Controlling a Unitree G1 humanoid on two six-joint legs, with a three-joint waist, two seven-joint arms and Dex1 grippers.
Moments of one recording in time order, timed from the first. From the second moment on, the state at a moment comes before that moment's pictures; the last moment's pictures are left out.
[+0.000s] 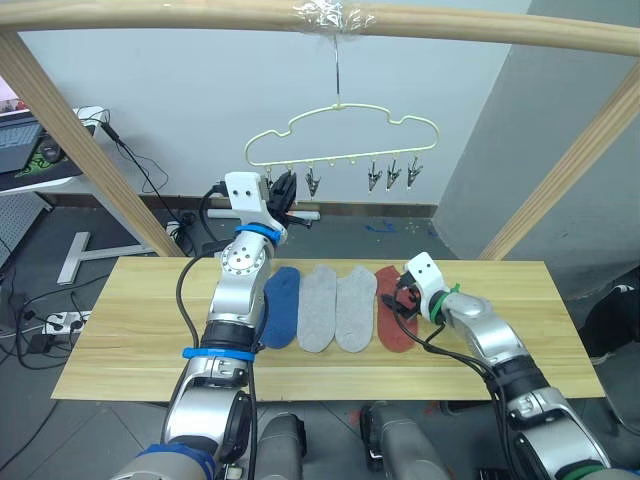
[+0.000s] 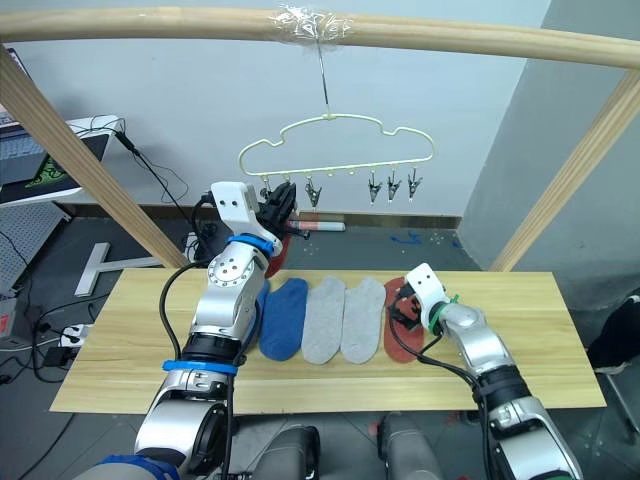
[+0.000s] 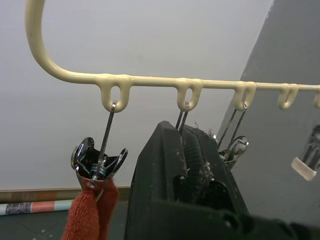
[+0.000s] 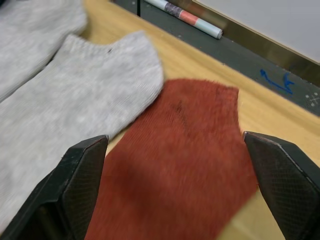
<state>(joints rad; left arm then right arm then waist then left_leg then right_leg) -0.67 0.16 0.07 0.40 -0.10 -0.05 -0.21 -0.50 -0.31 0.20 0.47 0.06 0.34 0.49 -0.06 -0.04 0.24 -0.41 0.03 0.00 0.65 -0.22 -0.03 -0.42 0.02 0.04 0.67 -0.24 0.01</state>
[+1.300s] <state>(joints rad) -0.62 0.13 0.33 0.11 -0.70 0.63 -0.27 -0.40 -0.25 0.27 -0.08 0.02 0.44 0.59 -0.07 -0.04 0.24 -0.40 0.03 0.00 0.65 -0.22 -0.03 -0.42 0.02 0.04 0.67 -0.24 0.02</state>
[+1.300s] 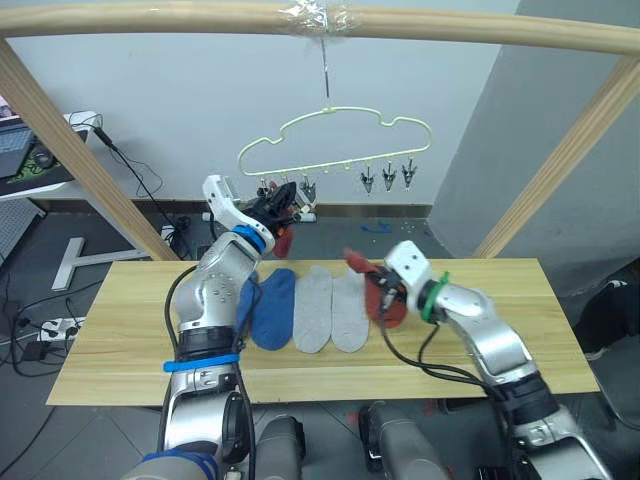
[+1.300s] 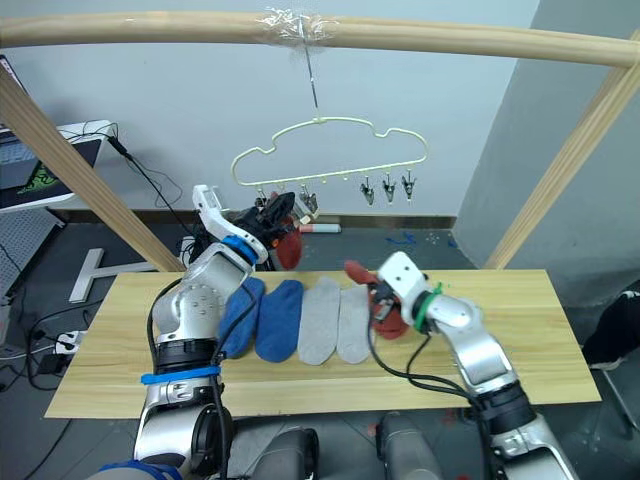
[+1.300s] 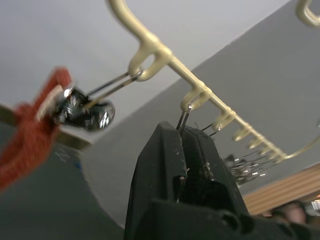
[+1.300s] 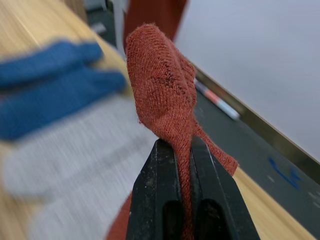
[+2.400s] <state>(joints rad) -0.55 0.13 0.34 -0.04 -0.87 0.78 -0.20 -0.54 -0.11 0.35 -0.02 -0.10 0.42 0.43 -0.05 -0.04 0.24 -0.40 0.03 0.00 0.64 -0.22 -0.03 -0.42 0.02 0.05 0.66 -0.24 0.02</state>
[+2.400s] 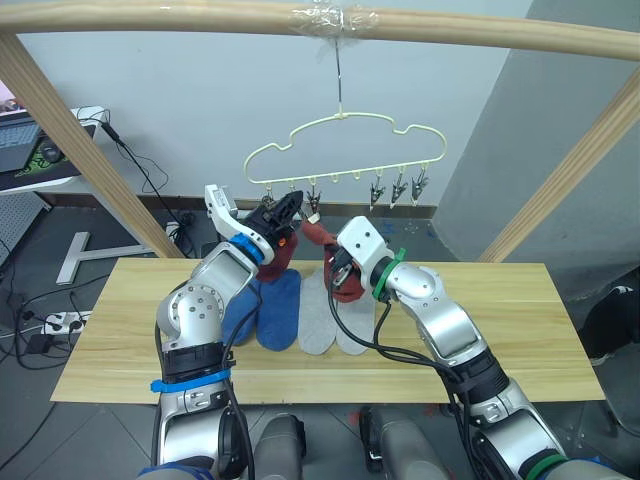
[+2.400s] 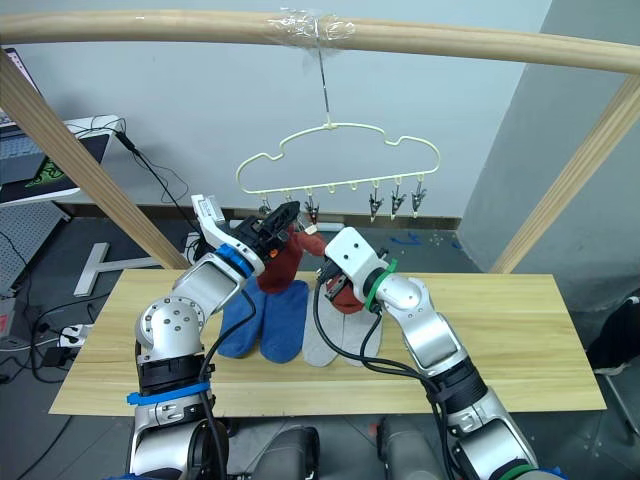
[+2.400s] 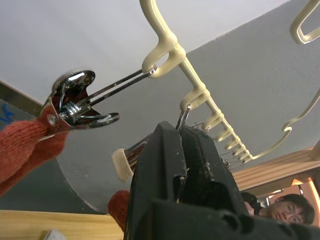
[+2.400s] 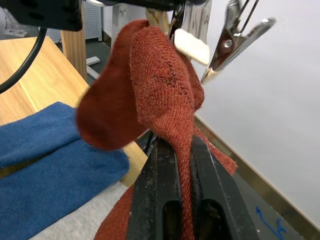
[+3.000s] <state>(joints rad) -0.53 0.14 0.33 -0.05 -0.88 0.78 -0.19 -0.58 -0.10 0.34 -0.02 -0.10 0.42 0.41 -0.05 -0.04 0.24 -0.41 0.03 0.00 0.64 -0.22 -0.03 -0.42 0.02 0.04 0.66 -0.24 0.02</state>
